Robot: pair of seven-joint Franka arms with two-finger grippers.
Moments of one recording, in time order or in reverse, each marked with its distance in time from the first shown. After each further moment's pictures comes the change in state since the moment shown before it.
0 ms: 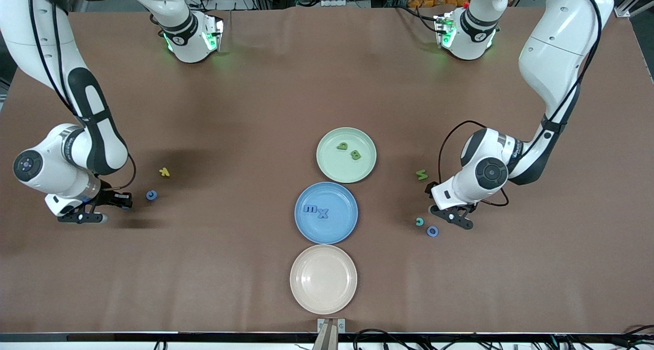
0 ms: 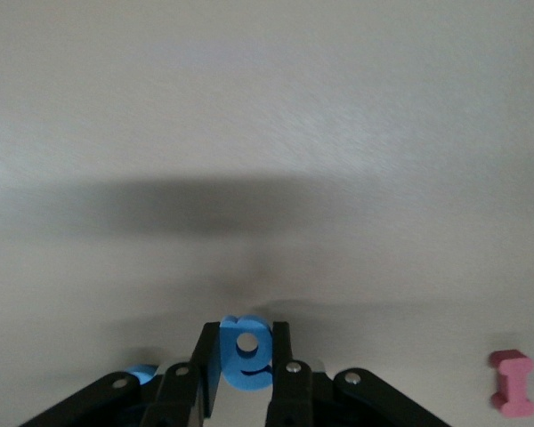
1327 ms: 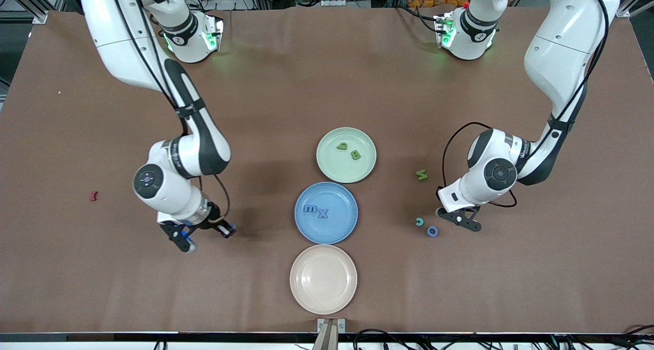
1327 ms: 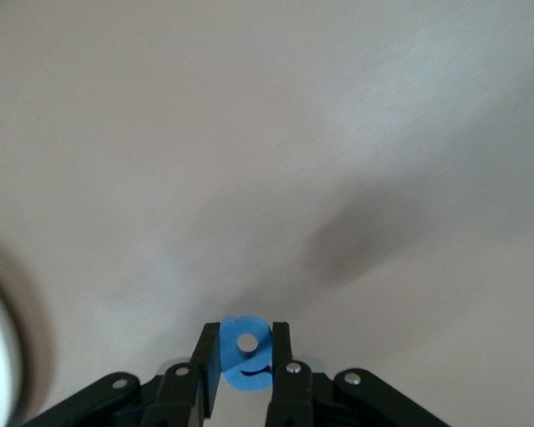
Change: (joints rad) left arm 0.020 -0.009 0.001 0.004 0.000 0.002 -0.019; right arm 0.381 0.119 0.110 0.323 0.098 -0.039 1.089
